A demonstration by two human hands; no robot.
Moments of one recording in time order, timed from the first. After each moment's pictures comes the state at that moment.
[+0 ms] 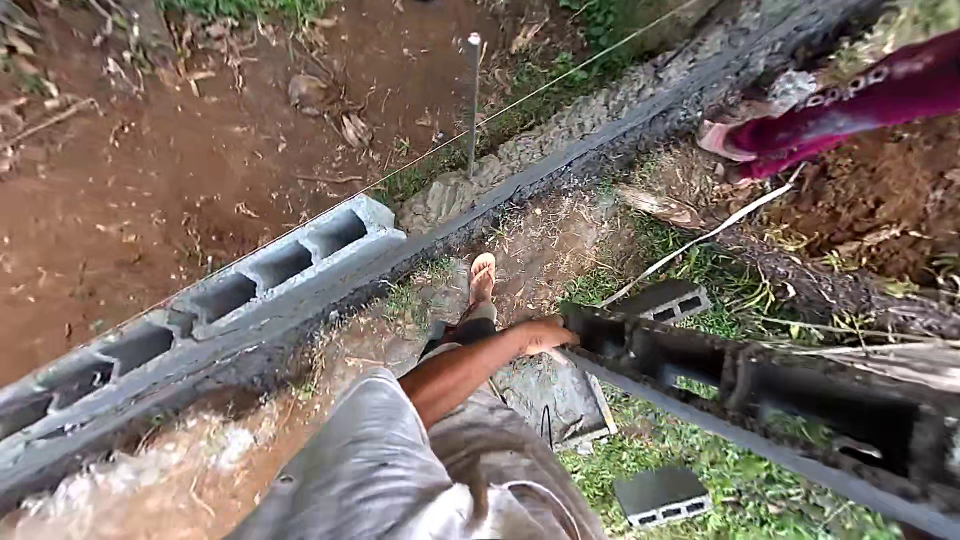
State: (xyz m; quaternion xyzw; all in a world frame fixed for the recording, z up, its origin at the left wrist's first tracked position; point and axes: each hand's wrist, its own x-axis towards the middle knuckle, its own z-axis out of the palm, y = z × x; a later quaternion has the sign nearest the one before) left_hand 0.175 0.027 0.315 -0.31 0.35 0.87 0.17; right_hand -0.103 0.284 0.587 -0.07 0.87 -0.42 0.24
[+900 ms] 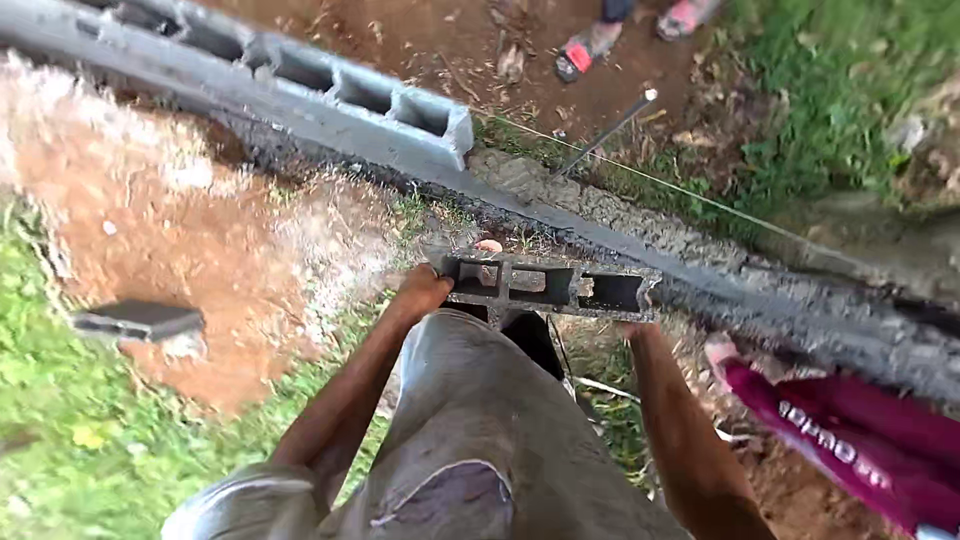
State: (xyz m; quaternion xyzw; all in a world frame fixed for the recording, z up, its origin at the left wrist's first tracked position) left_hand 0.250 0.037 0.392 -0.81 0.20 0.54 -0.06; right_hand -0.145 -0.109 0.325 -0.23 0.65 -0.22 0.68
